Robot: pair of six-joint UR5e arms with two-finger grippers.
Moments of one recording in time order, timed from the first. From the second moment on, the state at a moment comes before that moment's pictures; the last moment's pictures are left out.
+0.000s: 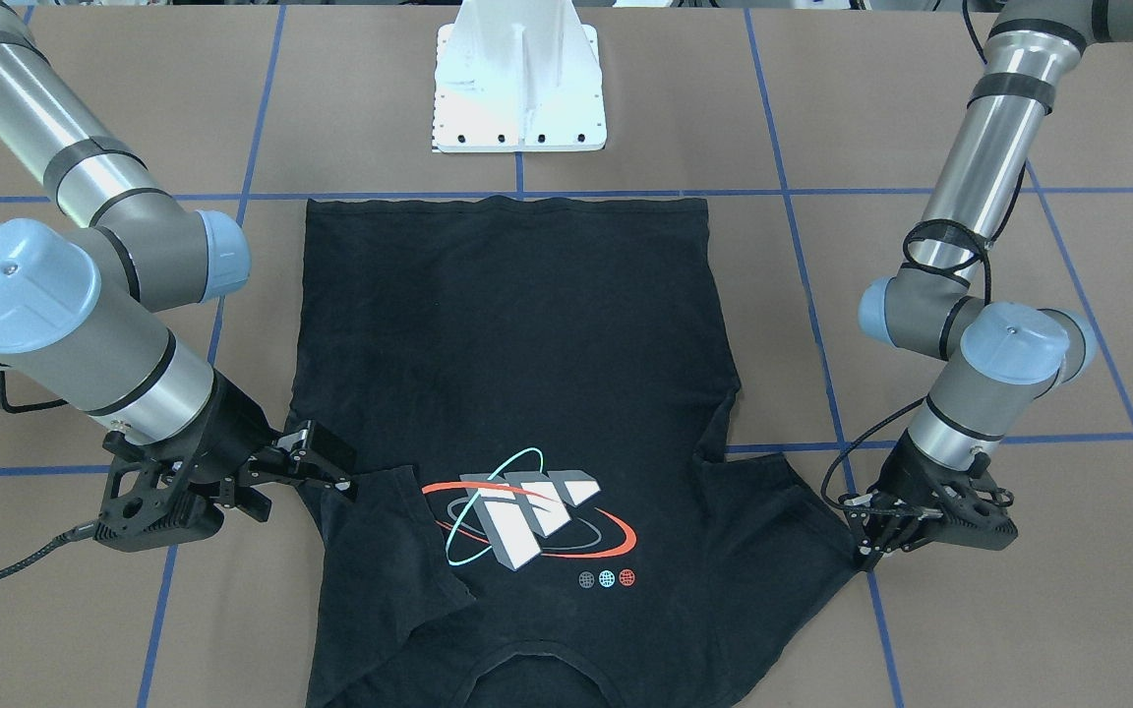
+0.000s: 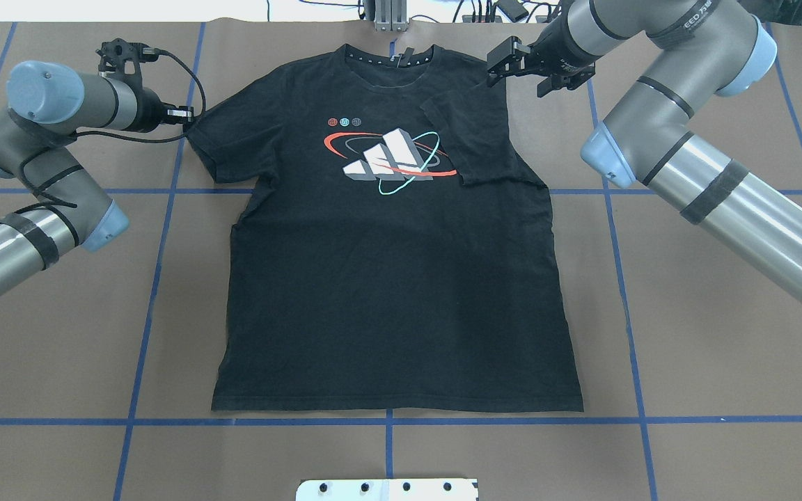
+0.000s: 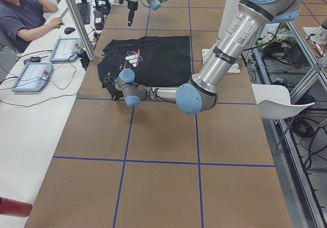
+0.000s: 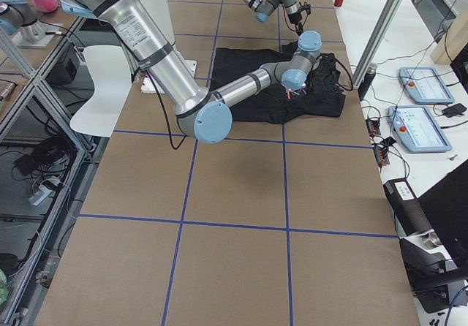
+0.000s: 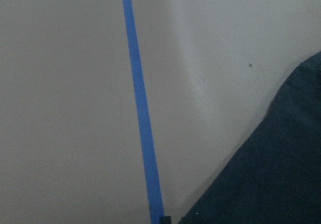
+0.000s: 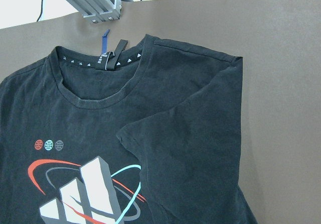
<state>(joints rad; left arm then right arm) -0.92 -2.18 -0.92 -2.68 -1.86 -0.94 0.96 -0.87 1.31 -0.99 2.18 1.07</state>
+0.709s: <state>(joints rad) -0.92 -2.19 -1.12 -2.47 -1.87 -1.00 0.96 -0.87 1.31 -0.99 2.18 1.07</state>
